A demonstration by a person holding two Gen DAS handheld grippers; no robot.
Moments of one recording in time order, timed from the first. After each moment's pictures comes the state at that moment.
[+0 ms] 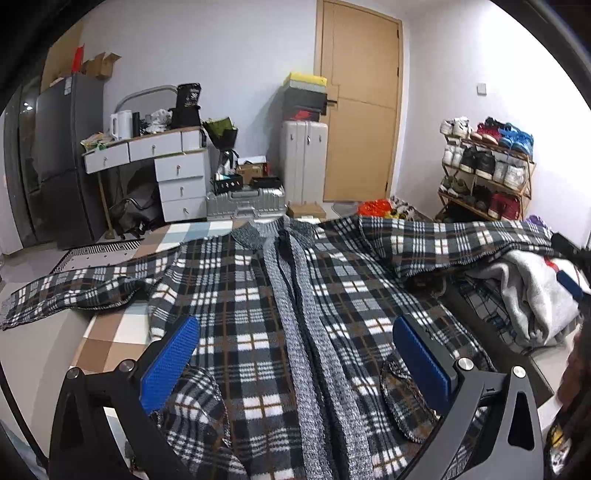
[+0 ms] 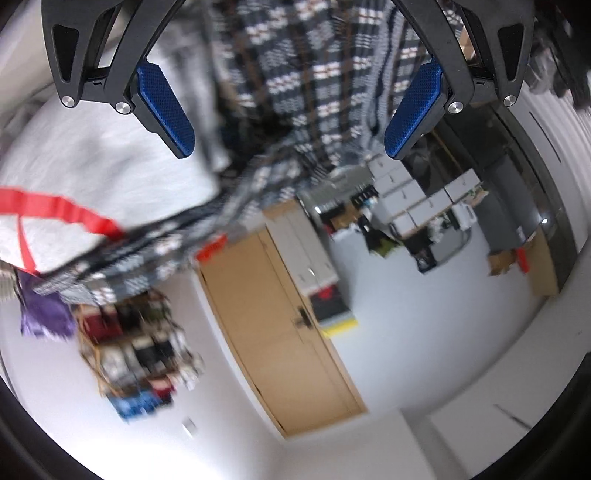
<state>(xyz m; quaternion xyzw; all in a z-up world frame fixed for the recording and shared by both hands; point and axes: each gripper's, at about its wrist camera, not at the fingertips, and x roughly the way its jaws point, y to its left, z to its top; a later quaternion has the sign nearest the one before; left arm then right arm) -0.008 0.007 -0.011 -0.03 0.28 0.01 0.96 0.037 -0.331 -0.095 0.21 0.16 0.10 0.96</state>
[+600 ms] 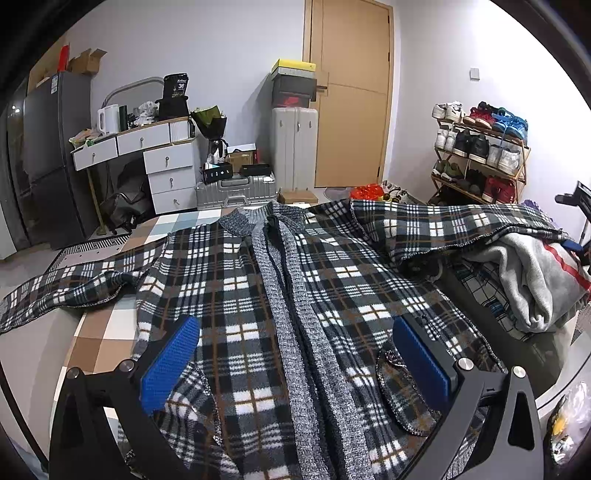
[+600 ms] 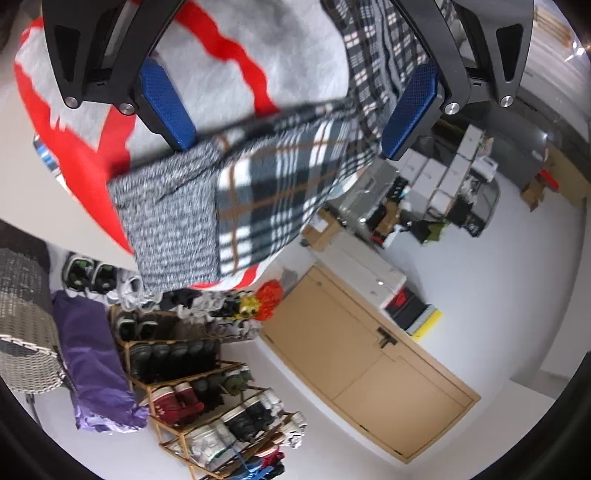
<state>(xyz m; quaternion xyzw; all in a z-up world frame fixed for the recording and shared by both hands) -0.002 0.000 -0.014 -0.02 0.30 0.00 0.95 0.127 -0.493 -0.068 0.34 0.29 0.04 0.89</state>
